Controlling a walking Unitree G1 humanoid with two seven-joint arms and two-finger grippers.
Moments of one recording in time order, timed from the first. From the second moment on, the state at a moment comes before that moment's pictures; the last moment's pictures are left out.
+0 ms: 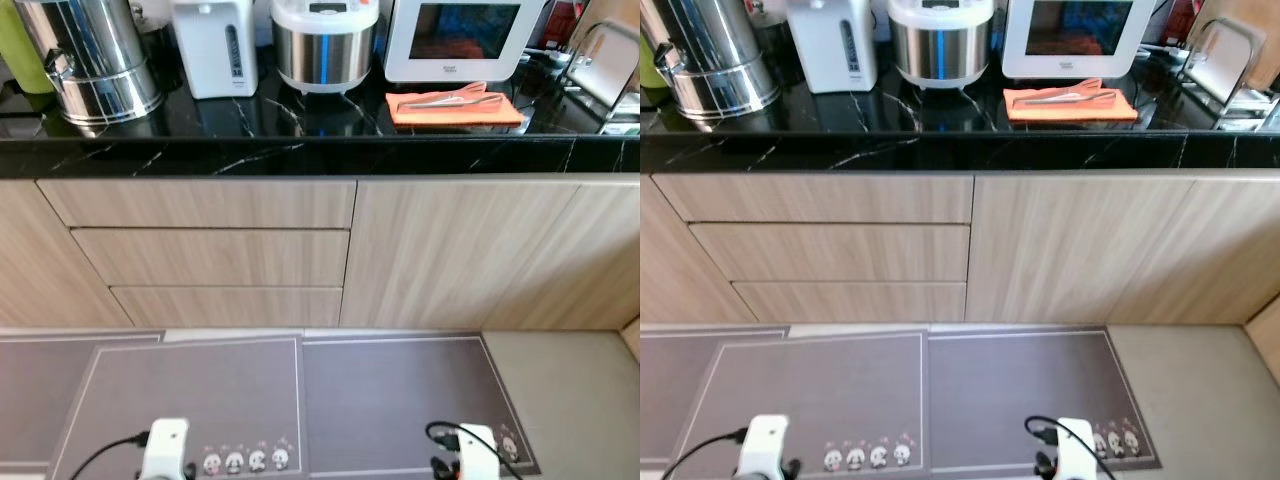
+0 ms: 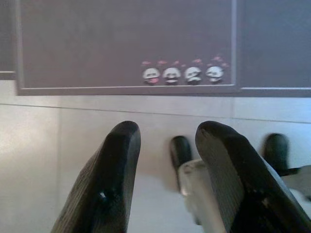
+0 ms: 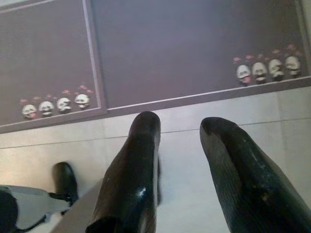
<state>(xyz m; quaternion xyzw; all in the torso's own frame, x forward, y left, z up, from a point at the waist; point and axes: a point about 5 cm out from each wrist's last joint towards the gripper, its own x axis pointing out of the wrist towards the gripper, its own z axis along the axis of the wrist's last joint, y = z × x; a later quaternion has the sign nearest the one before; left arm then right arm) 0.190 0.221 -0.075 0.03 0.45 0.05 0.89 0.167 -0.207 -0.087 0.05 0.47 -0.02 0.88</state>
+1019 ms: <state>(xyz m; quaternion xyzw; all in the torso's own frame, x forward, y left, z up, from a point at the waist) 0.191 0.230 -0.072 0.04 0.45 0.06 0.89 0.171 -0.203 -0.087 0.05 0.46 -0.01 0.88</state>
